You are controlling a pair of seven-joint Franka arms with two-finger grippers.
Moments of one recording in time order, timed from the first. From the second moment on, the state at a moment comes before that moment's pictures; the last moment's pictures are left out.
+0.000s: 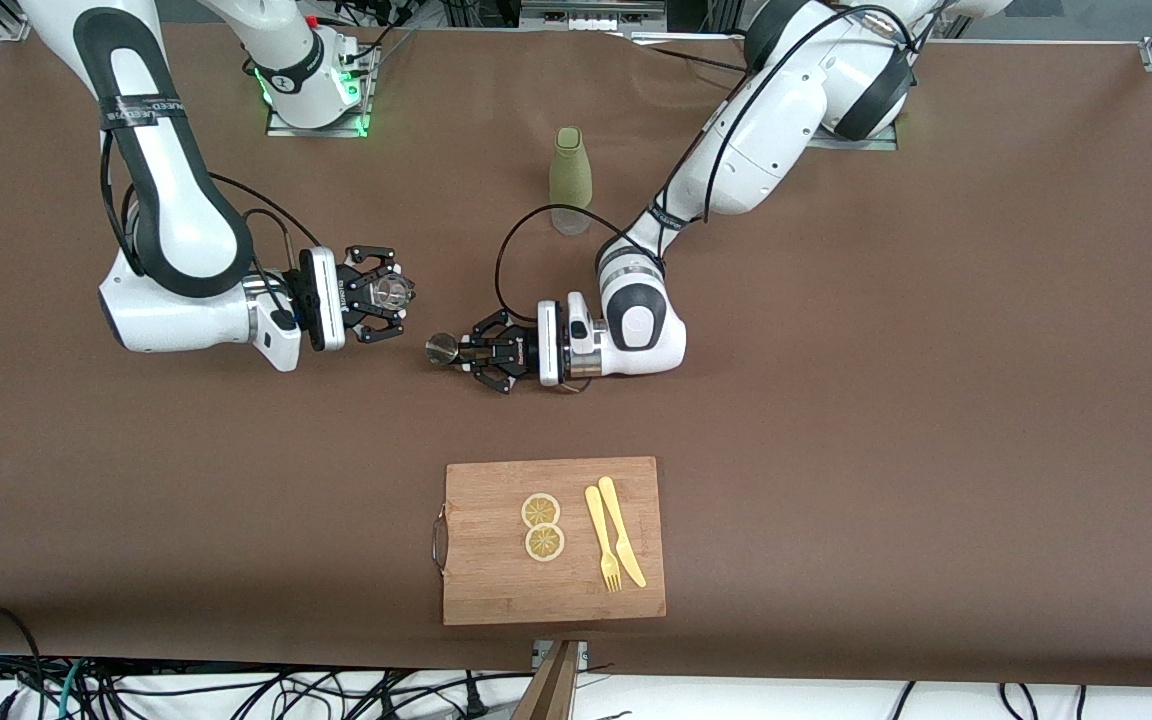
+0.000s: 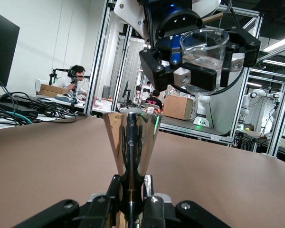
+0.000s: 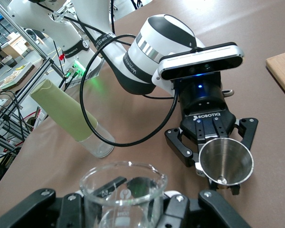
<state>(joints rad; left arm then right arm) -0.65 1.20 -0.13 -1.16 -2.15 2.14 2.38 0.20 0.36 -0.03 -1.95 0.97 1.78 -1.76</state>
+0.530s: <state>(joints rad) -0.63 1.20 -0.11 -1.18 -2.15 2.11 2.38 0.22 0.36 -0.03 -1.95 0.94 1.75 -1.71</state>
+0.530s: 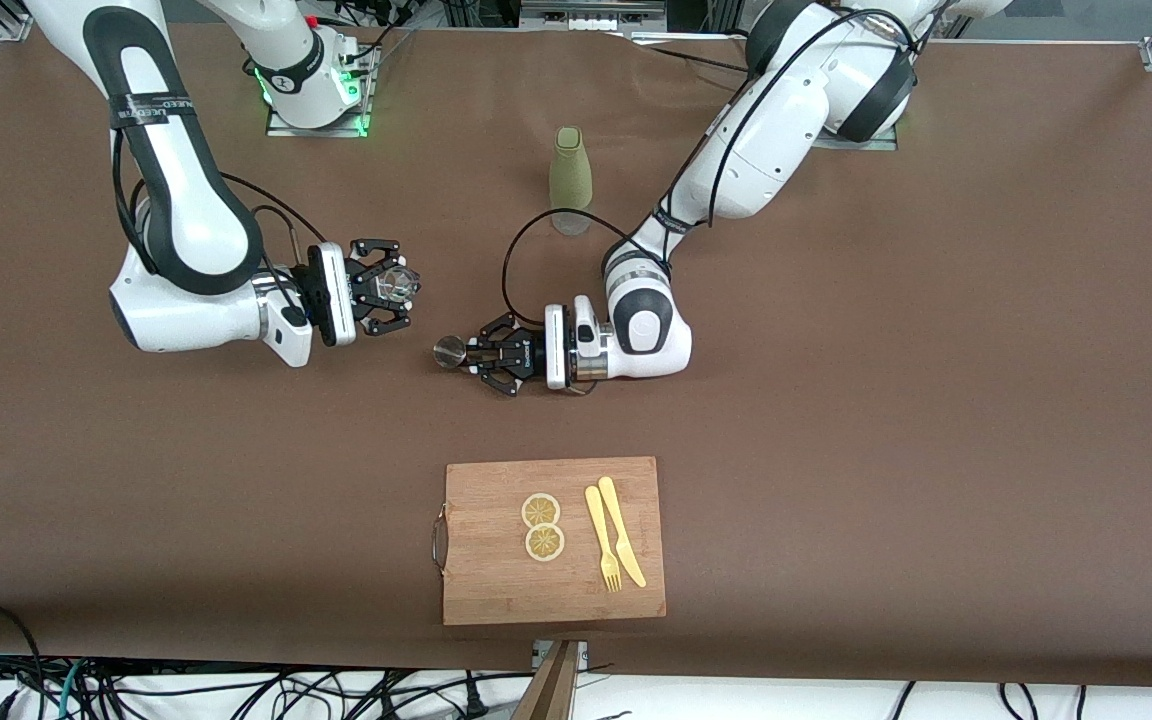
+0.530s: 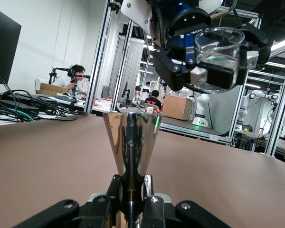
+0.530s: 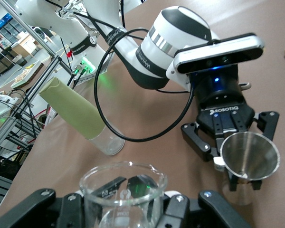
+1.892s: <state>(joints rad) -0.64 1.20 -0.11 -1.18 -2.15 2.10 2.38 0.23 0.38 -0.03 -1.78 0.90 1.73 -1.56</state>
